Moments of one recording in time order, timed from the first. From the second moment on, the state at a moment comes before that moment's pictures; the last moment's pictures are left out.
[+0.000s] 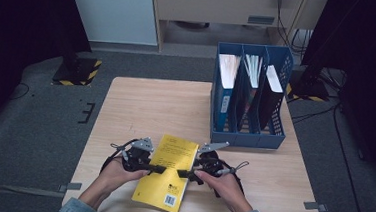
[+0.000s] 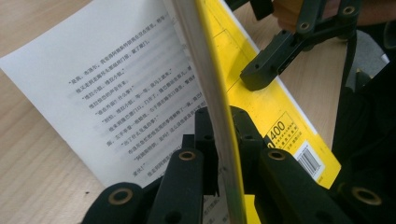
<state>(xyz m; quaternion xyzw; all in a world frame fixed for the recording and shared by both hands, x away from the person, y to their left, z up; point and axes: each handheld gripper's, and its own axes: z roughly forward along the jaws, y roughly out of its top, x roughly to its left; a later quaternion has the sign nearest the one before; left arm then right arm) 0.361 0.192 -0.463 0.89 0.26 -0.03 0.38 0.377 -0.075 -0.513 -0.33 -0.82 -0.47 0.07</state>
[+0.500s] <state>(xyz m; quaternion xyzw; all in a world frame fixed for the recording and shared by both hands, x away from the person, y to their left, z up) 0.367 0.200 -0.455 0.88 0.26 -0.01 0.39 0.387 -0.064 -0.477 -0.30 -0.85 -0.44 0.02</state>
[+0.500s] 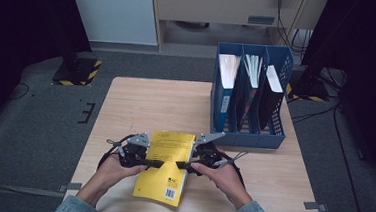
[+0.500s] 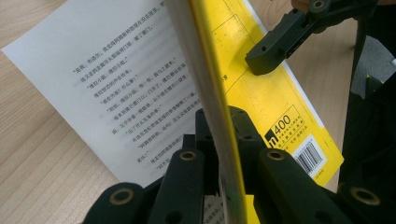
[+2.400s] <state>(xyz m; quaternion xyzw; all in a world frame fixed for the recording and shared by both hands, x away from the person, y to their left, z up) 0.381 0.203 -0.429 0.87 0.24 0.03 0.43 0.393 -0.057 -0.415 -0.25 -0.88 -0.41 -0.03</state>
